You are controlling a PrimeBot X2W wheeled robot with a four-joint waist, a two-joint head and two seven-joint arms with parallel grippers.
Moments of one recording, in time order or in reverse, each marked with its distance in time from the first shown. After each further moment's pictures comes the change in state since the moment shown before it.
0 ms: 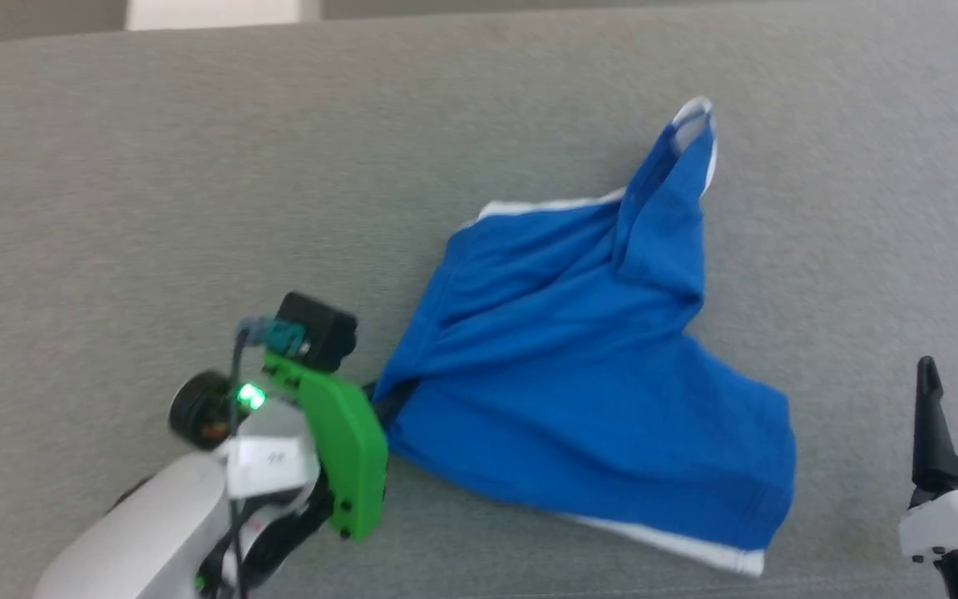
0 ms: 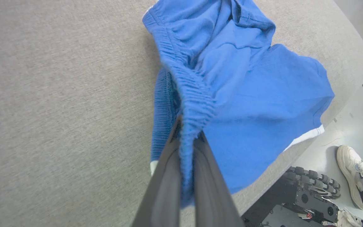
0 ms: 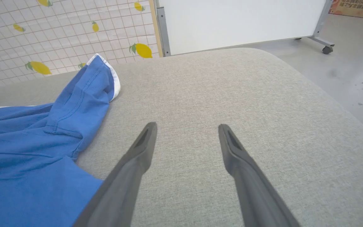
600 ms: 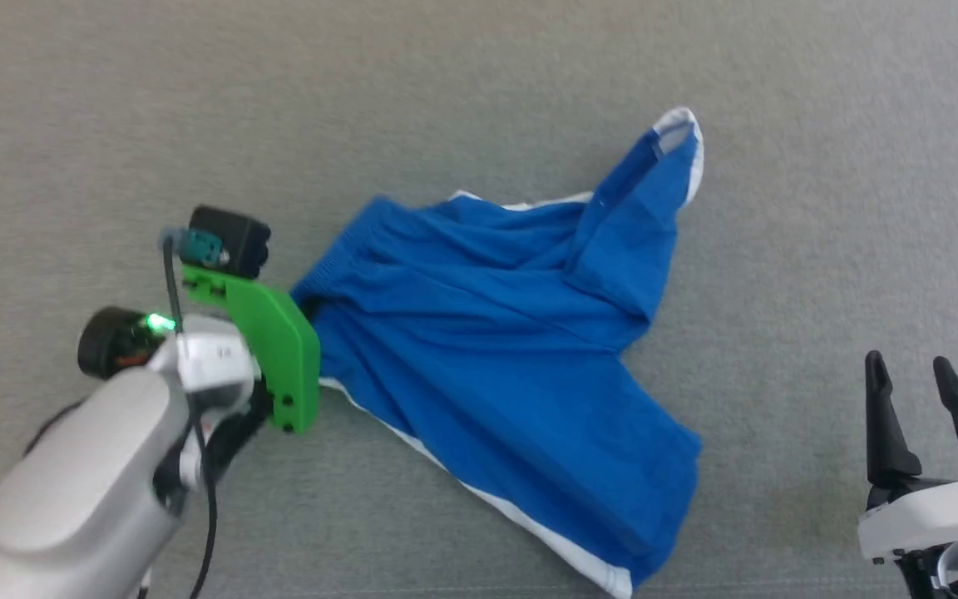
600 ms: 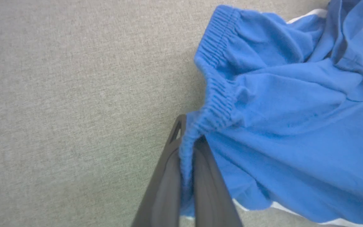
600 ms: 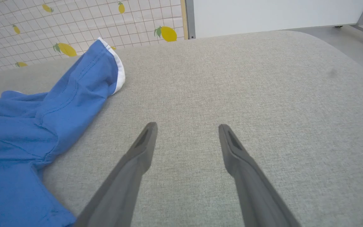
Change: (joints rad) left arm -0.119 0.026 0.062 0.146 0.035 0.092 0.029; right arm 0.009 0.001 0.092 -0.026 0.012 0.000 -0.008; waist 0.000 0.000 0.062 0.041
